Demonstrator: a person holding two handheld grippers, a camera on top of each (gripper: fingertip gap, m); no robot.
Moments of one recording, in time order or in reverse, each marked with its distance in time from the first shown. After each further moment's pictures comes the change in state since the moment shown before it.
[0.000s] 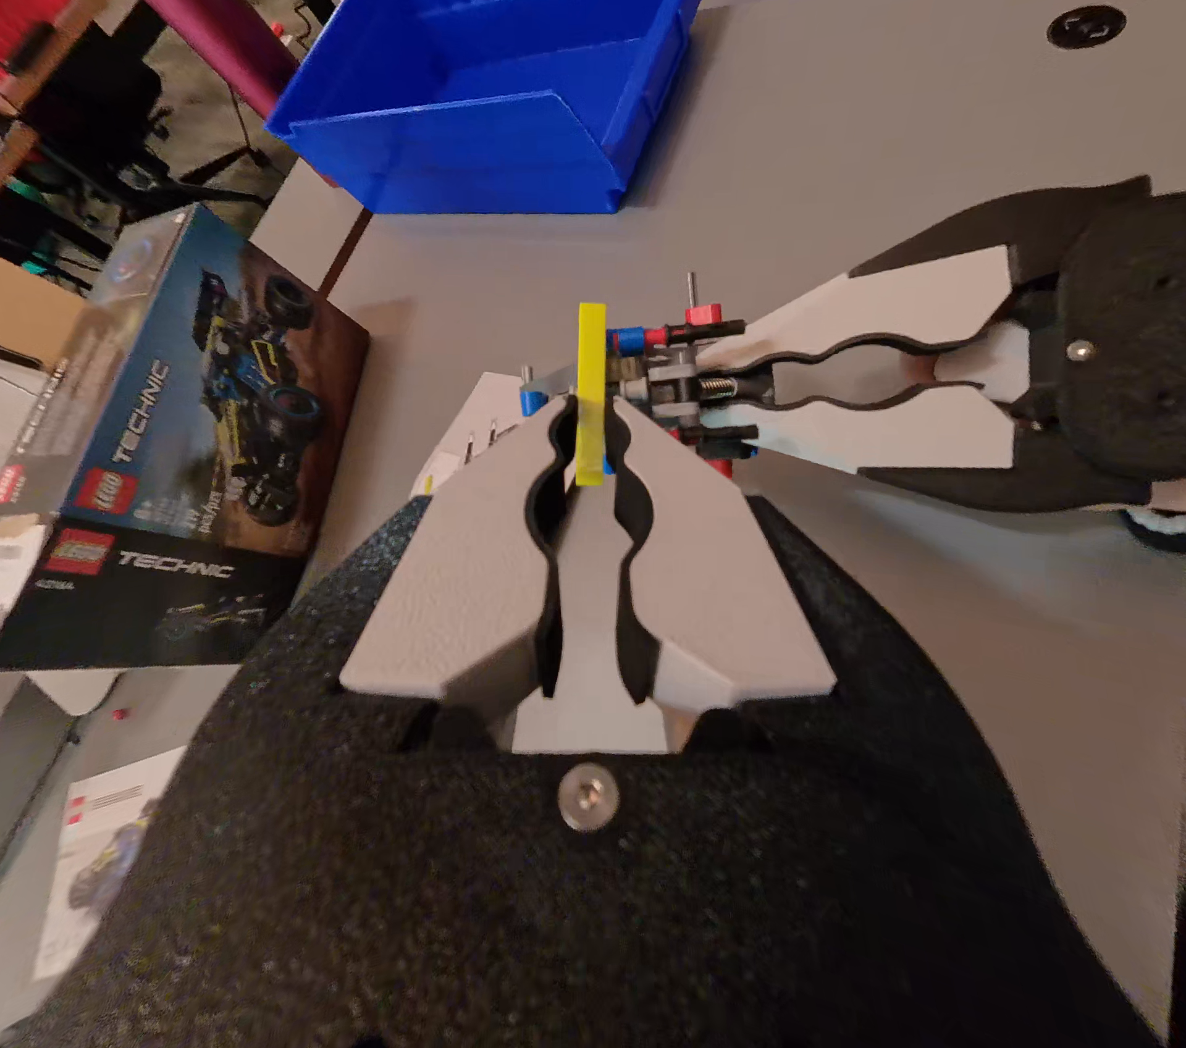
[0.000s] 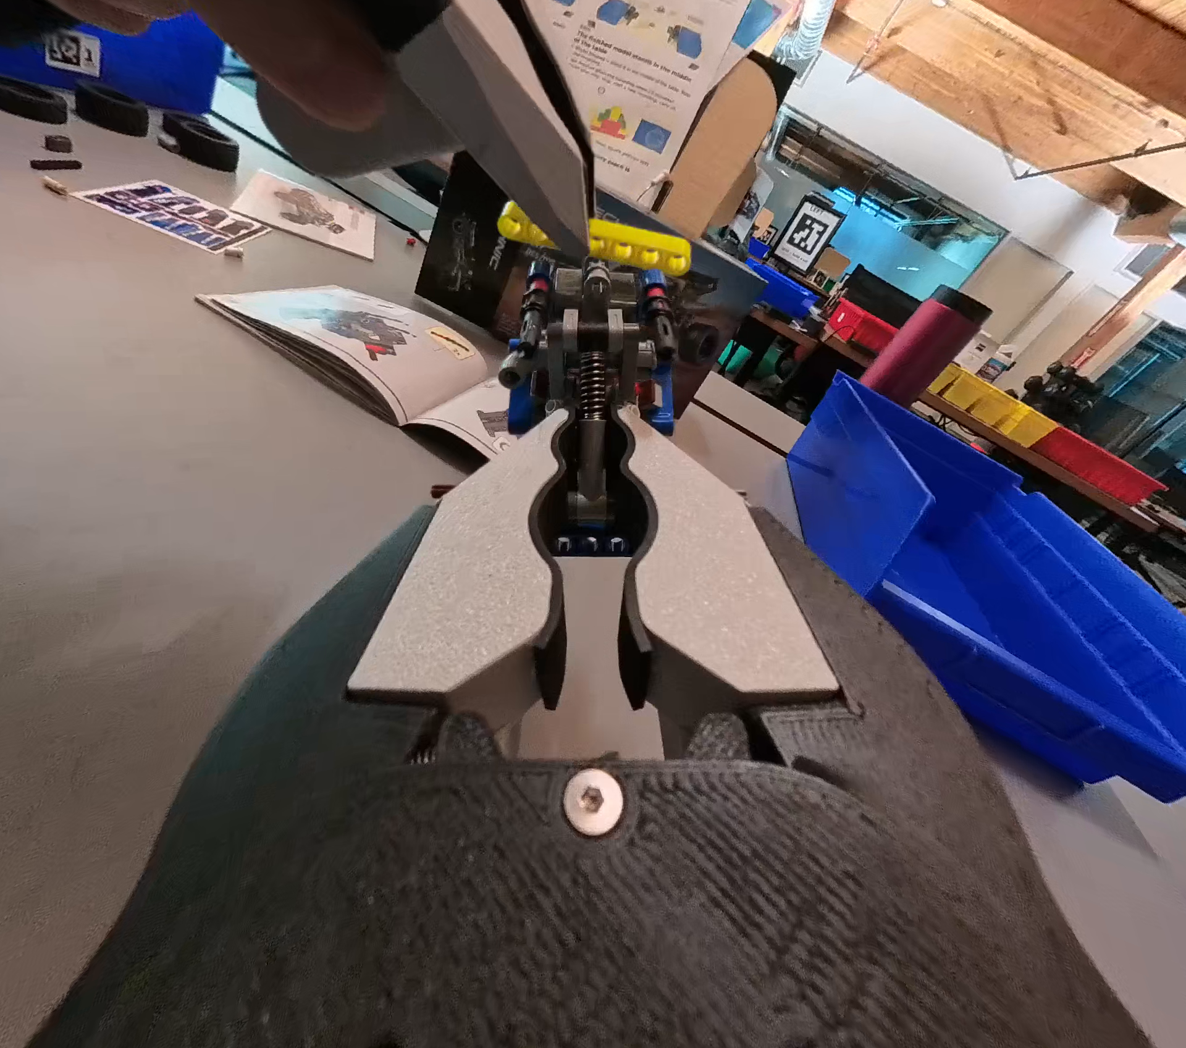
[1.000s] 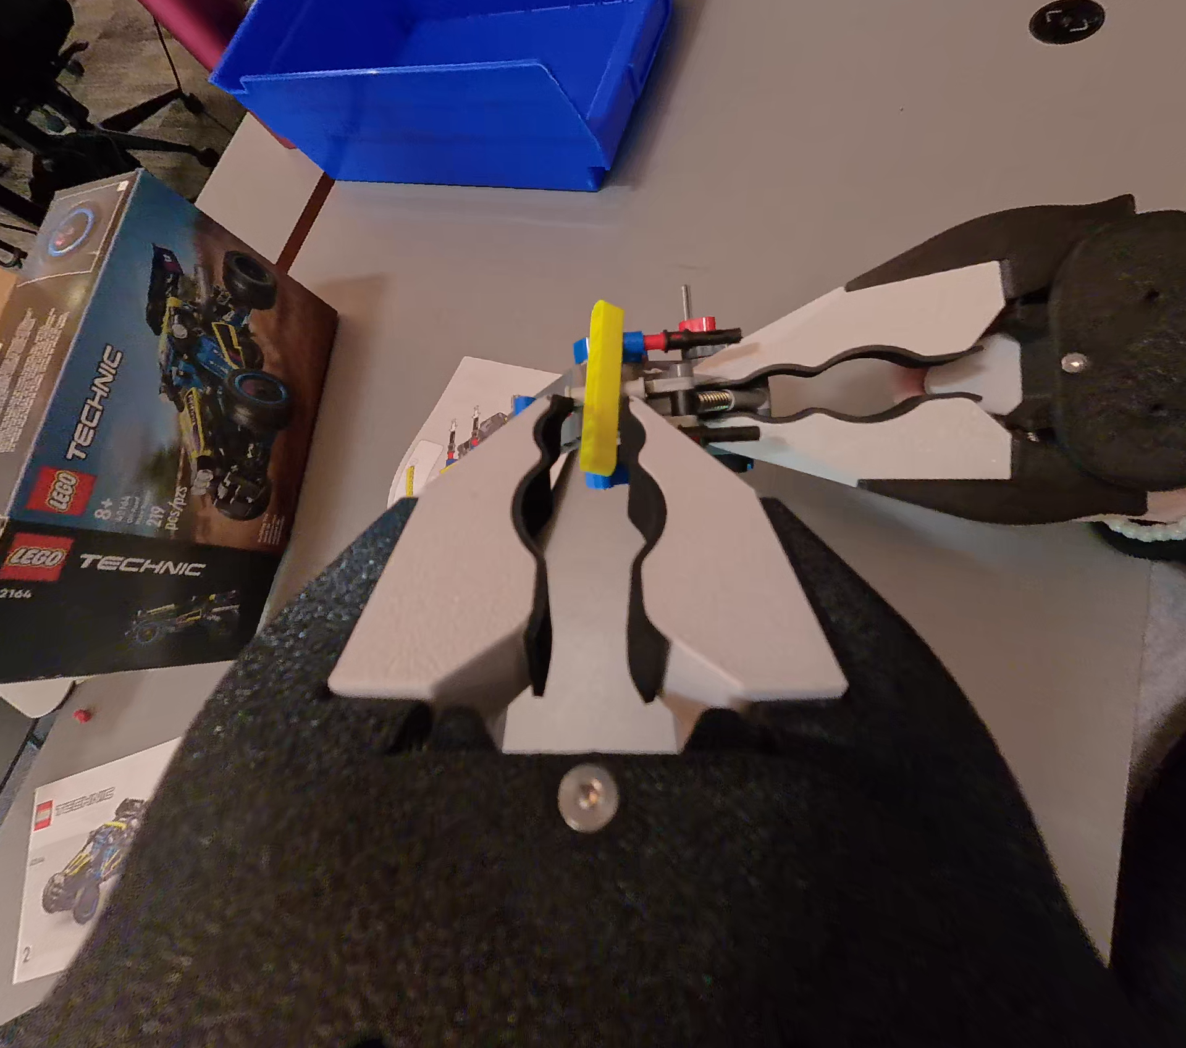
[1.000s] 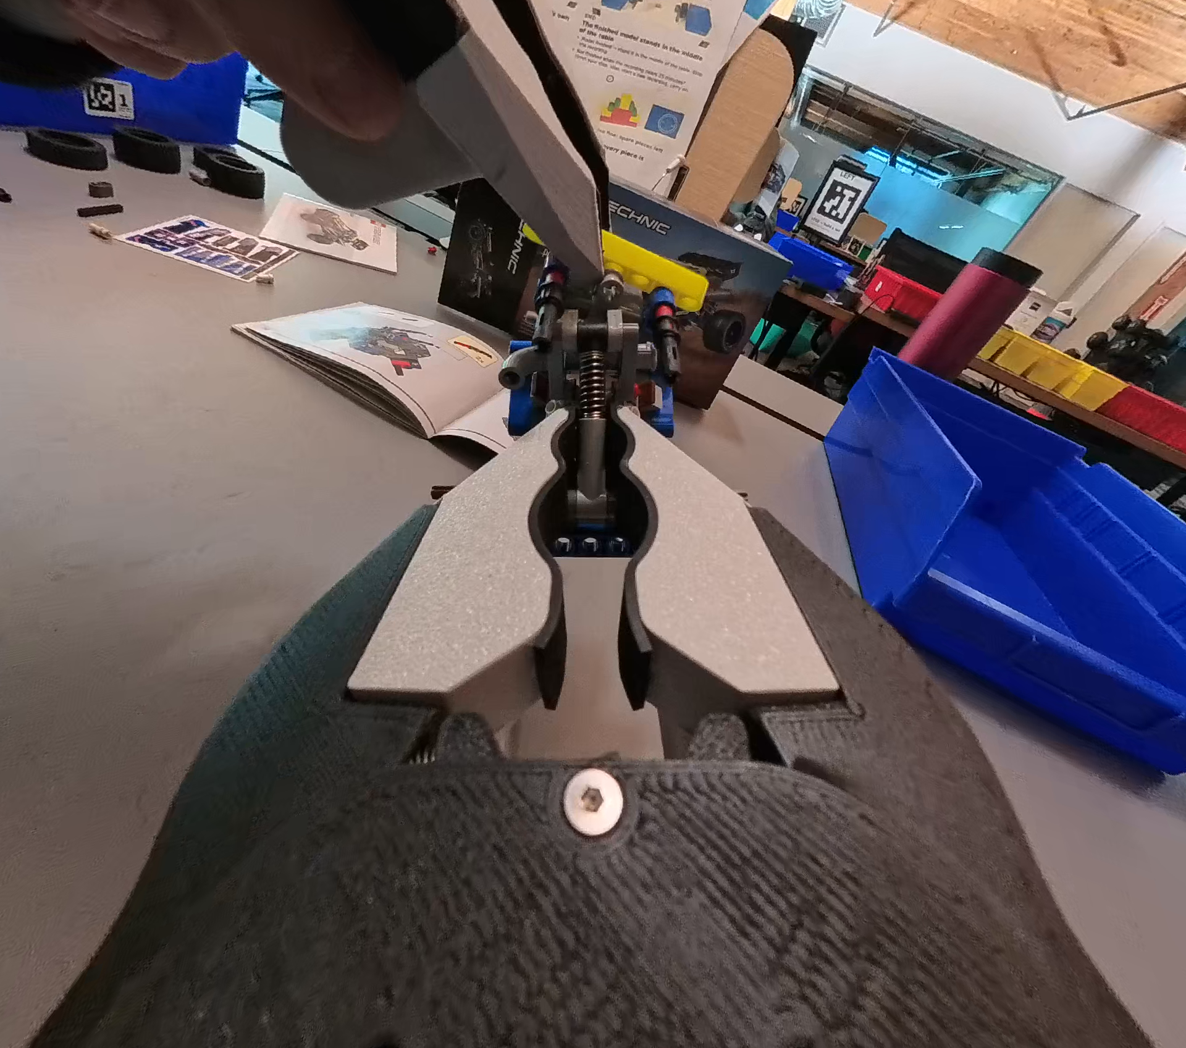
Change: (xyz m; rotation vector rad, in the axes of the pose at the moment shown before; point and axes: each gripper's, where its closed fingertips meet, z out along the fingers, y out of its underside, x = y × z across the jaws) left arm -0.002 0.000 0.005 -0.057 0.061 -0.036; right arm -0.004 -0.003 0.002 -0.020 -0.029 0.089
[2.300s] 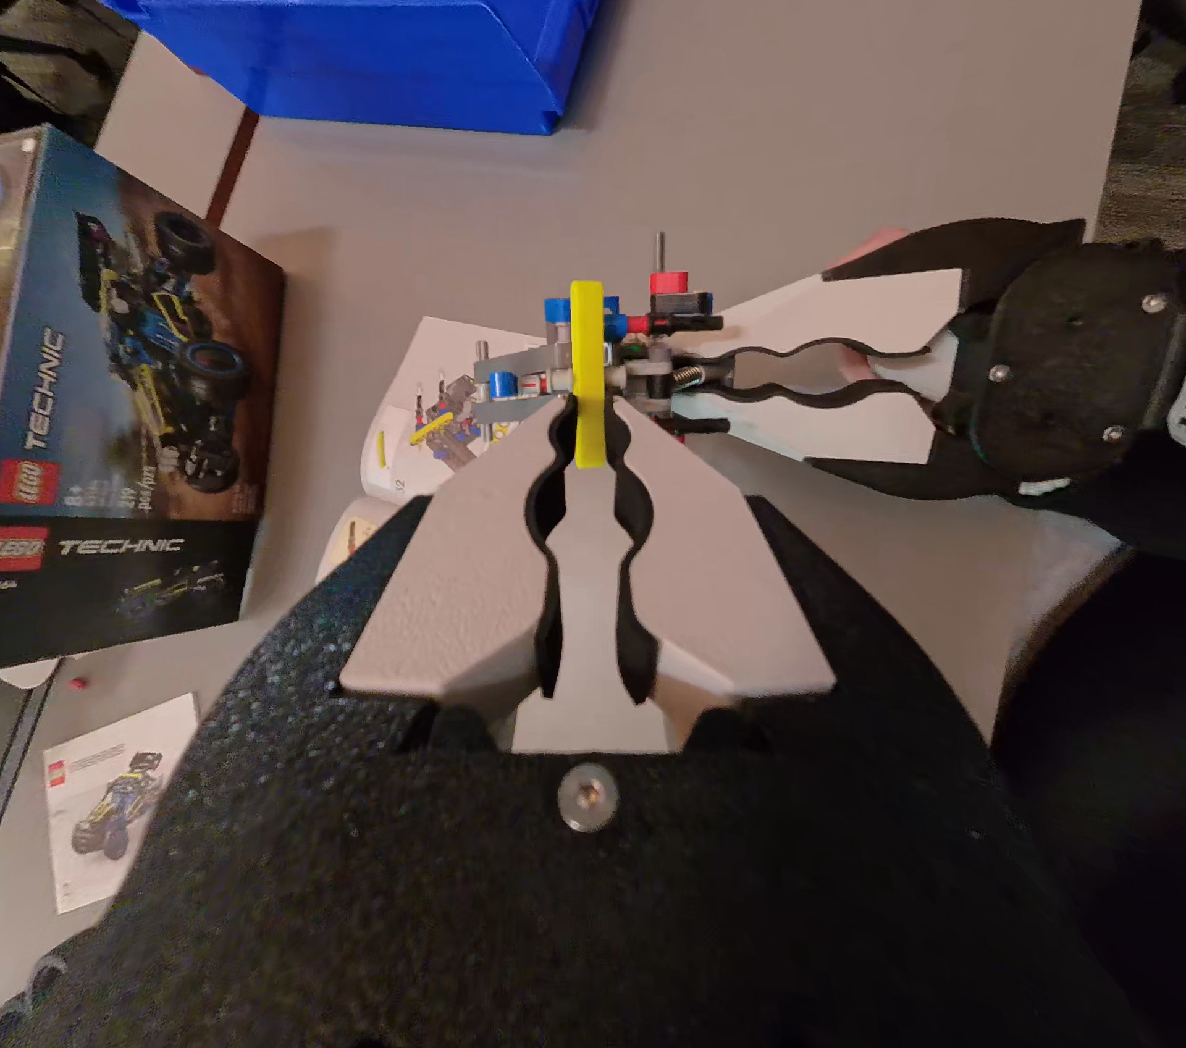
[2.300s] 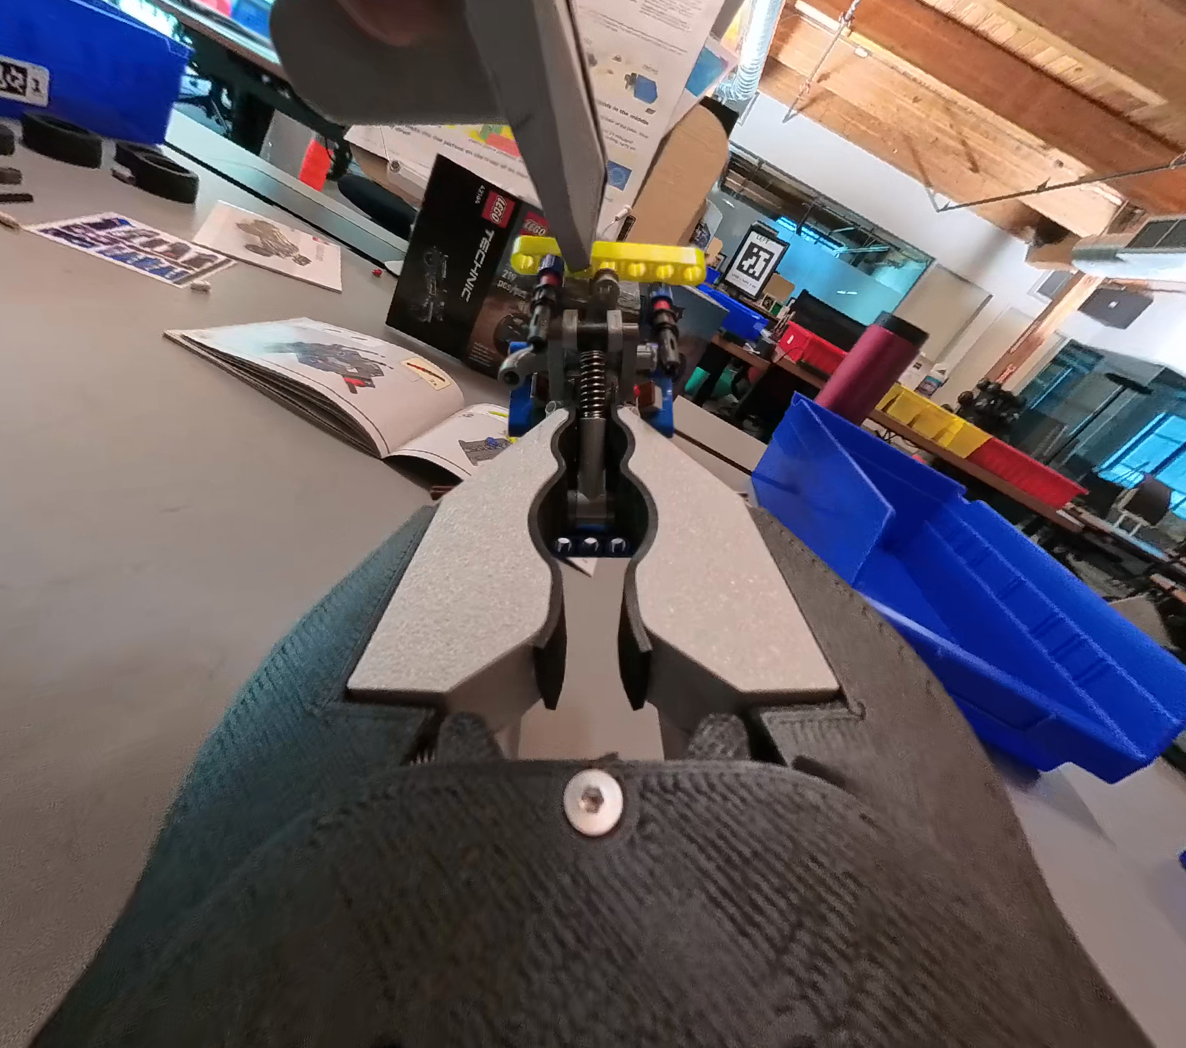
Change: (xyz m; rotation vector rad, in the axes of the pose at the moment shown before) left arm 0.010 -0.003 -0.014 -0.138 0.084 -0.002; right arm 0.005 -0.010 -0.006 0.068 0.109 -0.106
